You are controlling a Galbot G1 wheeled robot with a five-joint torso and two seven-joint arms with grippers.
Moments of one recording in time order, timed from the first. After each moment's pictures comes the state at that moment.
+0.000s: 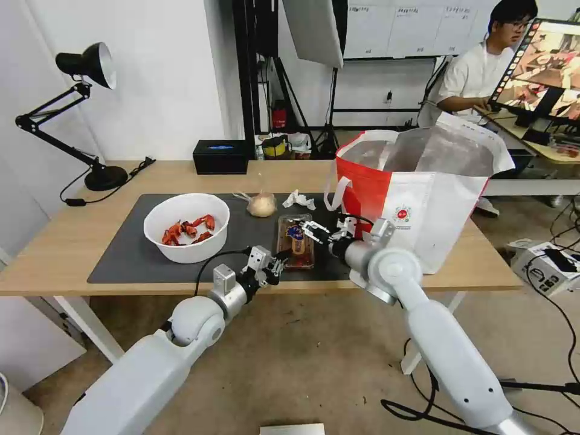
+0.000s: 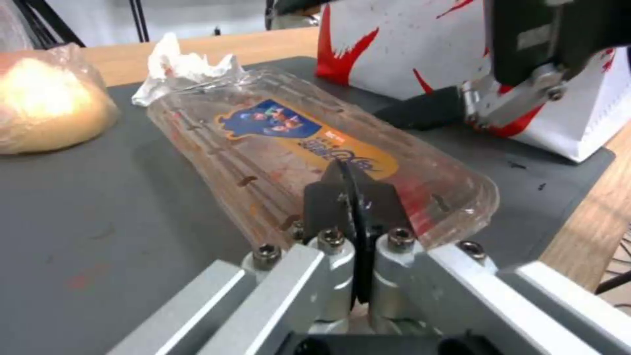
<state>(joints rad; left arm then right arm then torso) 0.89 -1.00 0.04 -1.74 -0.57 0.14 0.13 -0.73 1.24 0.11 1.75 1.49 -0.55 0.60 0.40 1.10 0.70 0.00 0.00</state>
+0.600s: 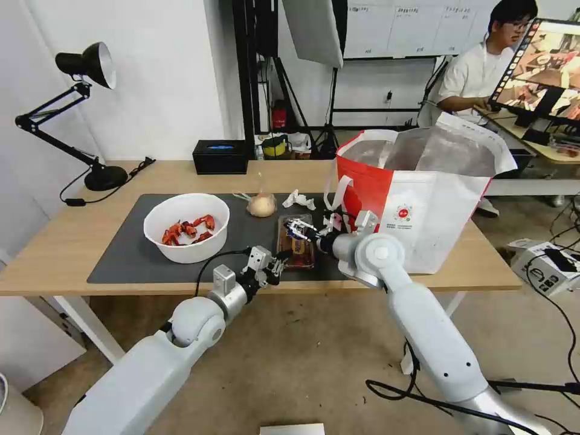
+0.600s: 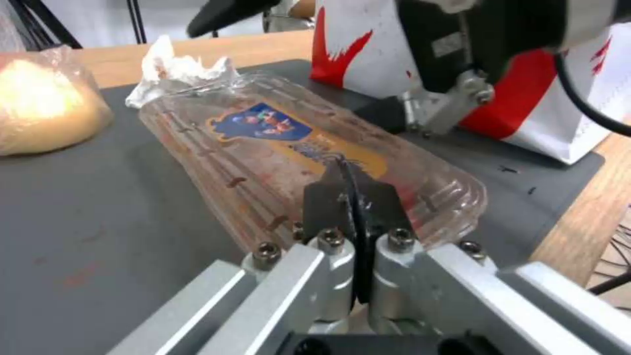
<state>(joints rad) 0.89 -1.01 0.04 -1.75 -0.57 0.14 0.13 -0.64 1.29 0.08 1.66 1.53 -0.63 0.64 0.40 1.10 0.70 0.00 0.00</state>
